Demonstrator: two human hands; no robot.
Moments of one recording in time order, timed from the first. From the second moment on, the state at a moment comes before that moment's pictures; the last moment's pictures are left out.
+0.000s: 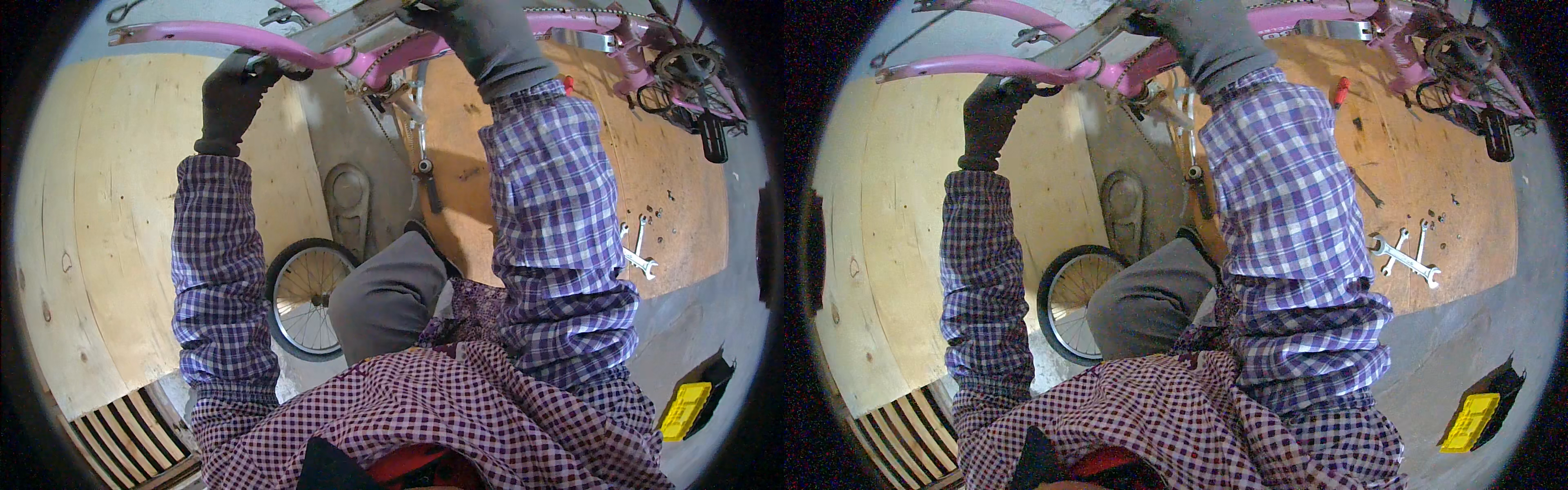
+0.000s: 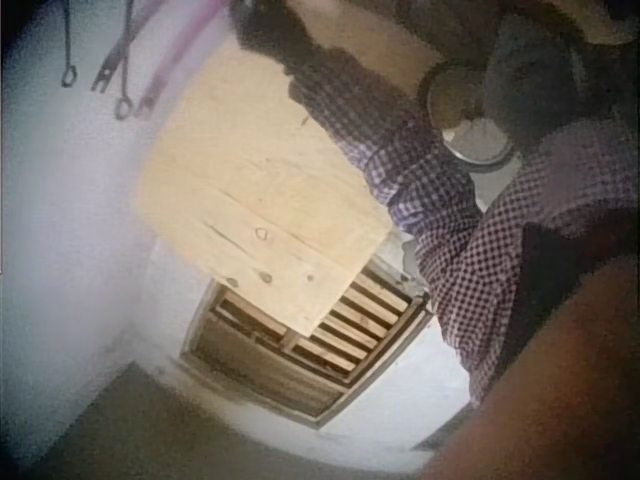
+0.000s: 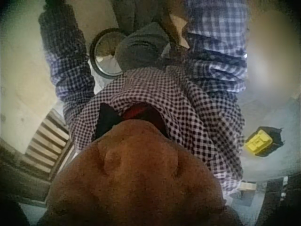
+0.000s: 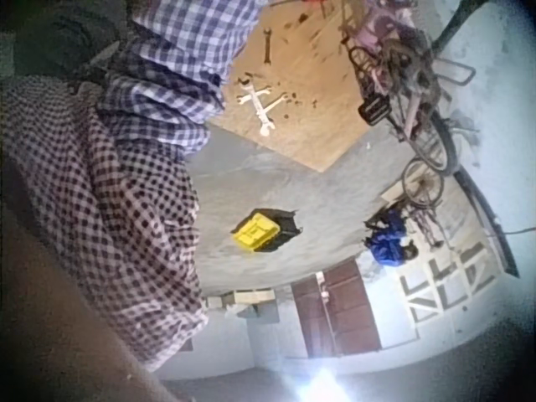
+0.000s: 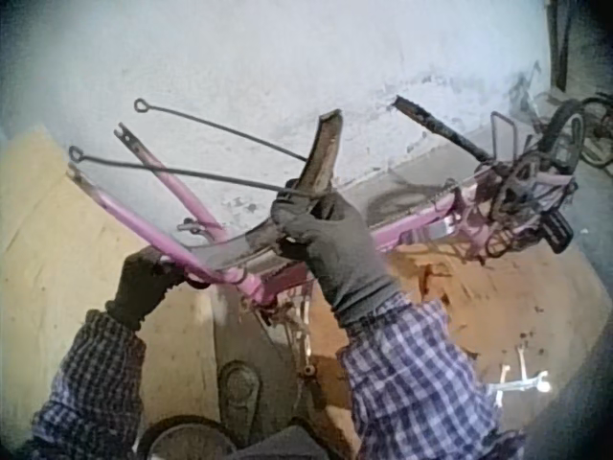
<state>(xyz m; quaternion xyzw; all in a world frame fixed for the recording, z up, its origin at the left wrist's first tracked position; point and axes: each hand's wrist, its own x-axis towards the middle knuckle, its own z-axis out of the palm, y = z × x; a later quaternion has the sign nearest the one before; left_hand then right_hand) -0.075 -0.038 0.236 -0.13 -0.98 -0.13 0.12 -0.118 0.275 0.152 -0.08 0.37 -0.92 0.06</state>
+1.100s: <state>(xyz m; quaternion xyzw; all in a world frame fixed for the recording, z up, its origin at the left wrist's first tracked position) -0.065 -0.052 0.201 -0.18 -0.95 -0.13 0.24 -0.114 0.272 0.168 -0.08 0.49 -0.87 -0.01</state>
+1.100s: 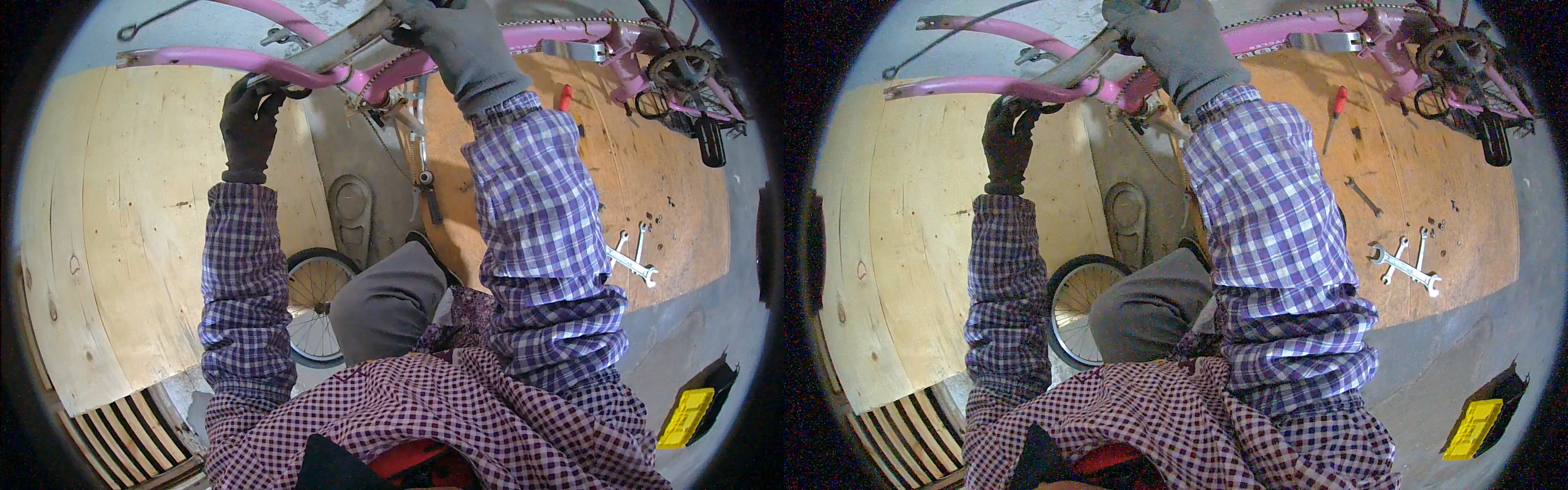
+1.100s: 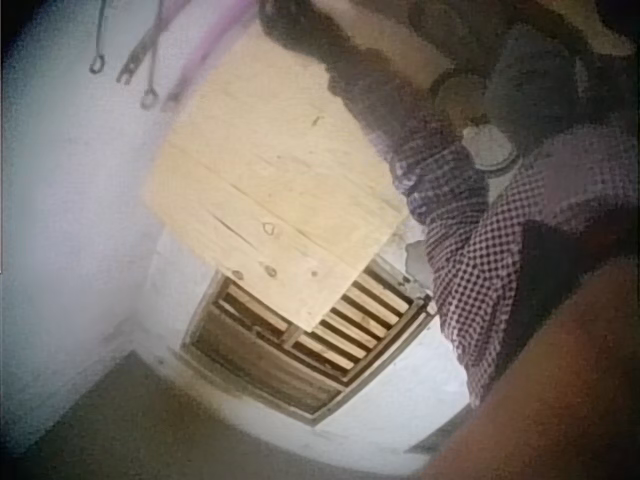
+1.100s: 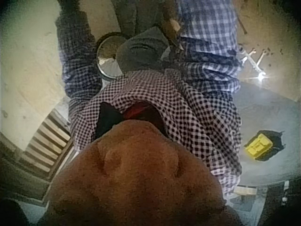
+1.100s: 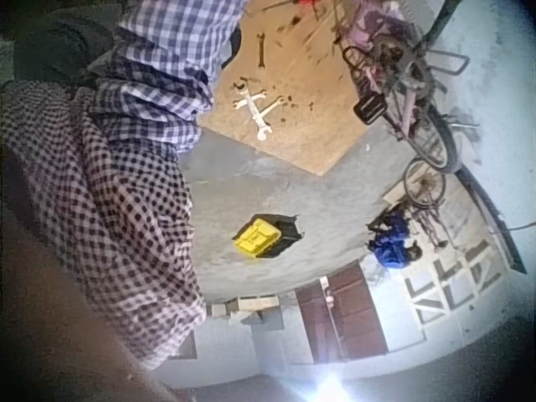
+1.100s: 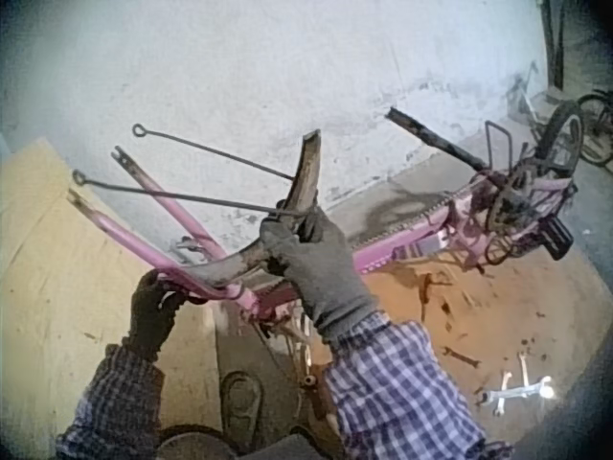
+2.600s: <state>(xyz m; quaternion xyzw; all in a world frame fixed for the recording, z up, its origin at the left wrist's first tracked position) -0.084 0.065 0.196 -0.20 -0.88 0.34 0.26 -0.132 0.220 0.139 -0.07 0.35 -0.93 0.00</state>
